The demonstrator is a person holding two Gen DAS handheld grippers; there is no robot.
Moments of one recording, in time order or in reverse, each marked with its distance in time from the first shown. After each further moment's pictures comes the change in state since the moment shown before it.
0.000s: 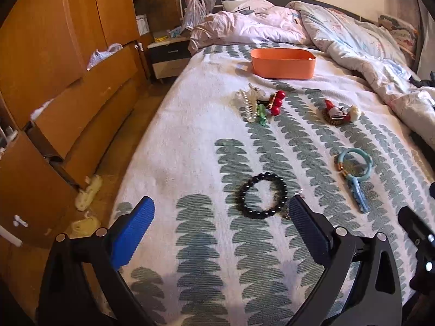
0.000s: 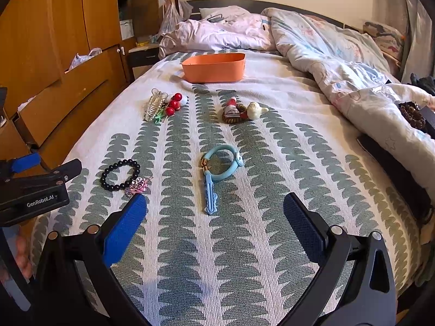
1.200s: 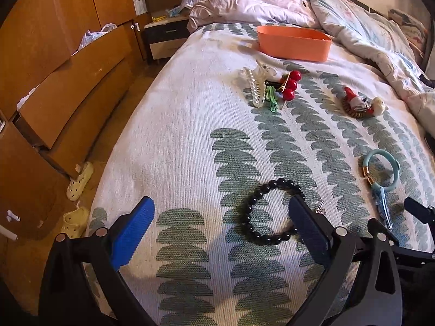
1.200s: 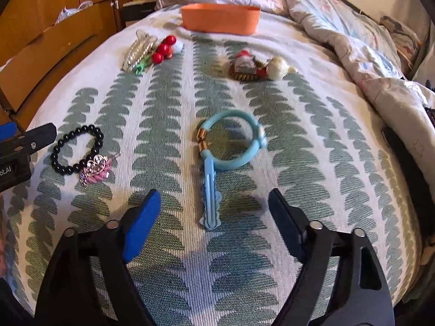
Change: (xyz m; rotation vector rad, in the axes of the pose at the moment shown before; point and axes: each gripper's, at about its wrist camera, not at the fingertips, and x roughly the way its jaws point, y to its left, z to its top) left arm 0.064 0.001 0.012 -0.014 0.104 0.016; right arm 0.107 0.013 0.001 -0.095 0.242 -0.094
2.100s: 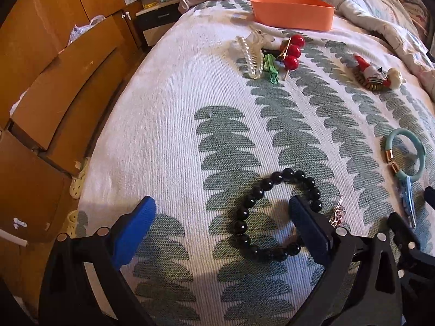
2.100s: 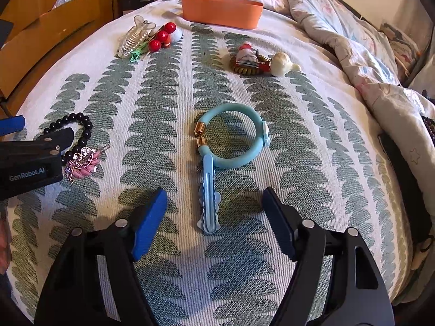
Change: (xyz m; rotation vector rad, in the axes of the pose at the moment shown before) left arm 0.042 -0.017 0.002 0.064 0.102 0.041; right arm 0.007 0.005 0.001 -0.037 0.010 -0.062
